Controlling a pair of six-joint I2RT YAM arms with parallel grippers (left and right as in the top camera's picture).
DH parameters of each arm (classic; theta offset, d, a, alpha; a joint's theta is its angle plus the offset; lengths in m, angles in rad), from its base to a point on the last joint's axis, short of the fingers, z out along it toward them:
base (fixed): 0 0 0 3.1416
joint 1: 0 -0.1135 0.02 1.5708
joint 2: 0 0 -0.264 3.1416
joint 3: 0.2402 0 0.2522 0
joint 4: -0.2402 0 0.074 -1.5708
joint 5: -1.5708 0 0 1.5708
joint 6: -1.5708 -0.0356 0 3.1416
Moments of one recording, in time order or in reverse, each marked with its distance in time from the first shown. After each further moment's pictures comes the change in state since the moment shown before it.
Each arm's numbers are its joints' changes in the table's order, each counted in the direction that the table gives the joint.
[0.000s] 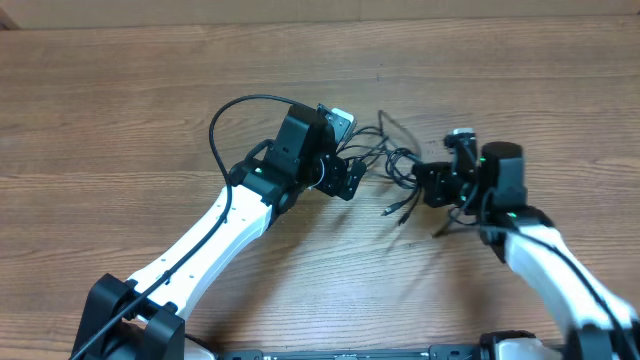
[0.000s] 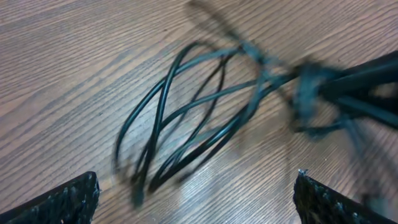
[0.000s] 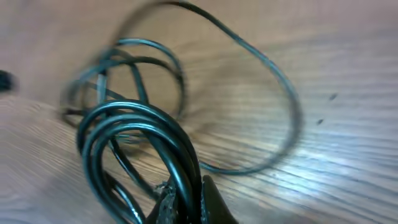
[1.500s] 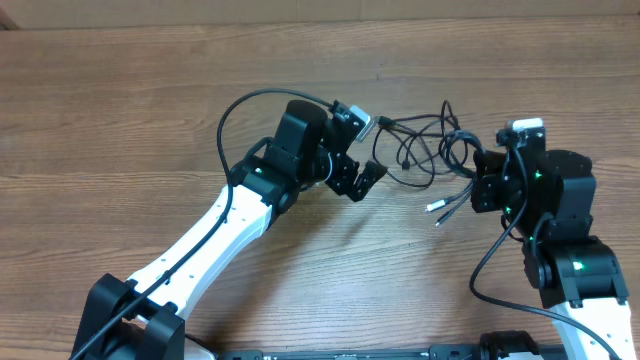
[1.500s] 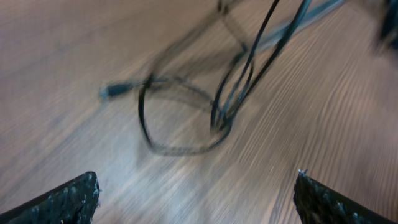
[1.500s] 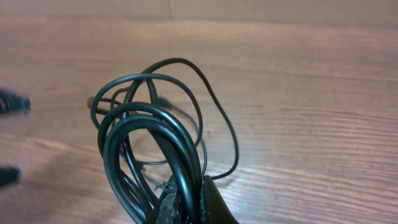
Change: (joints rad) left arm 0.000 0.000 0.000 0.161 -0.239 -0.106; right arm 0.009 -0.430 0.249 -0.566 -0.372 0.175
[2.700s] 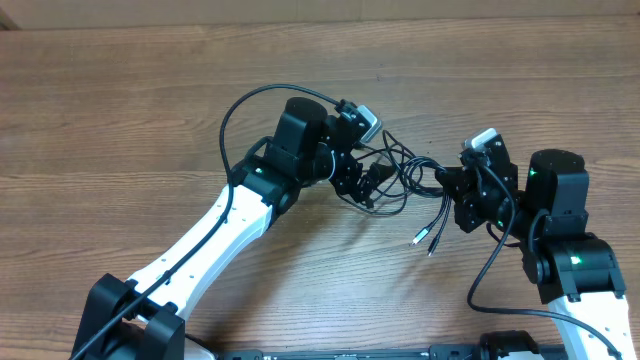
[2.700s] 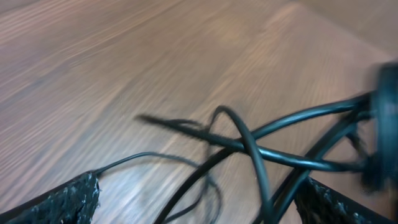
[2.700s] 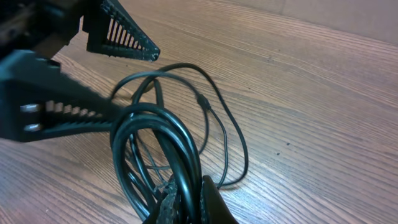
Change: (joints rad) left arm 0.000 0.000 0.000 0.029 -0.043 -0.052; right arm 0.000 0.020 0.000 -0.047 0.379 0.253
